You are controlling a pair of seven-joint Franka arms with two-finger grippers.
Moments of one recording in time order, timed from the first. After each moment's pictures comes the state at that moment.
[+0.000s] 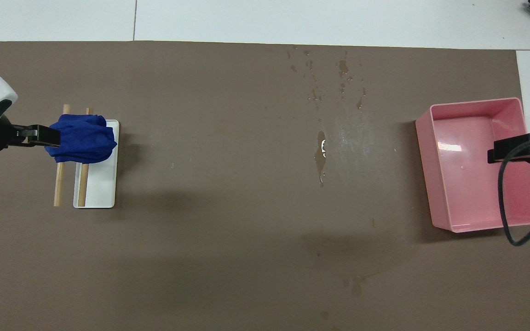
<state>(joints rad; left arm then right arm) 0.09 -0.01 -0.14 -1.82 0.12 1.90 -0.08 -0.12 -0.08 0.13 -1.55 0.02 1.50 0.10</state>
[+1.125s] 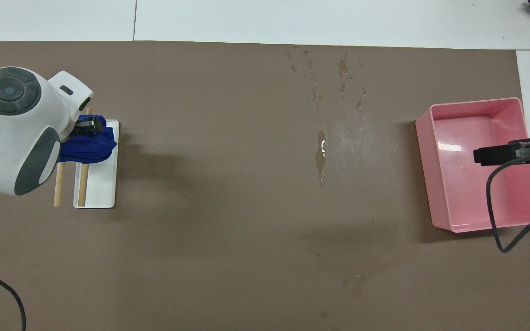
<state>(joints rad) 0.02 0.20 -0.15 -1.88 0.43 2.09 -0.45 -0.12 -0.16 0.13 -1.77 0.05 1.78 -0.17</state>
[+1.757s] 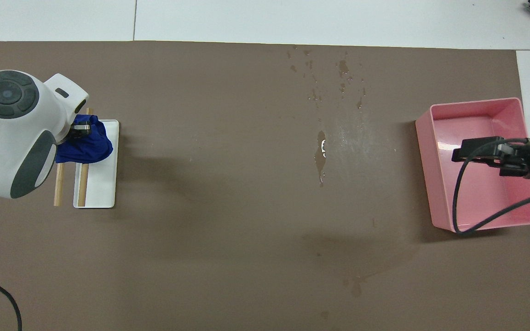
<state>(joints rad) 0.02 0.18 -0.15 -1.86 0.43 2.05 -0.47 -0.12 -0.18 0.13 -1.79 0.19 1.73 0.35</state>
